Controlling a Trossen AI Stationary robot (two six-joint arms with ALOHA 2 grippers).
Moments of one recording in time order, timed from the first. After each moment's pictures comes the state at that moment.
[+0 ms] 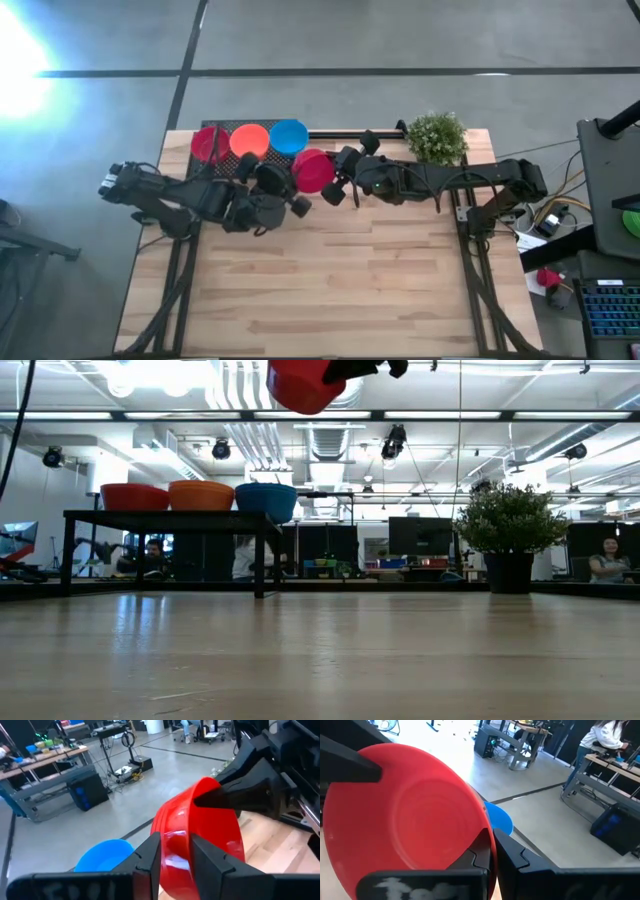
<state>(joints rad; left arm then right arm) -0.26 1.42 1.48 -0.66 -1.14 -0.45 0.05 1.57 1.45 -0.25 0.71 0.05</state>
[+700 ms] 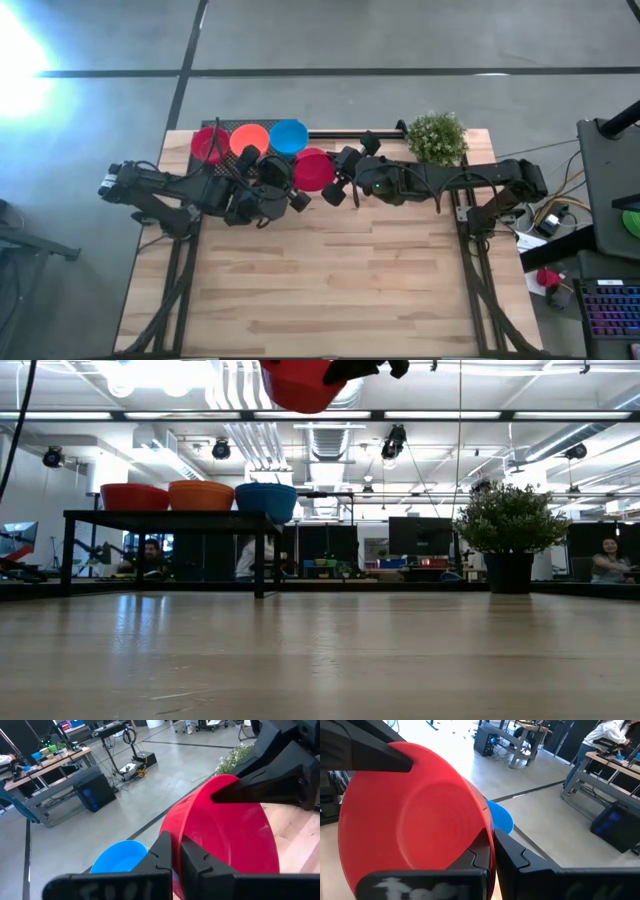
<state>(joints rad) -0.22 1.42 1.48 -0.67 -1.09 -0.35 0.05 1.57 1.45 -0.25 0.72 0.06</state>
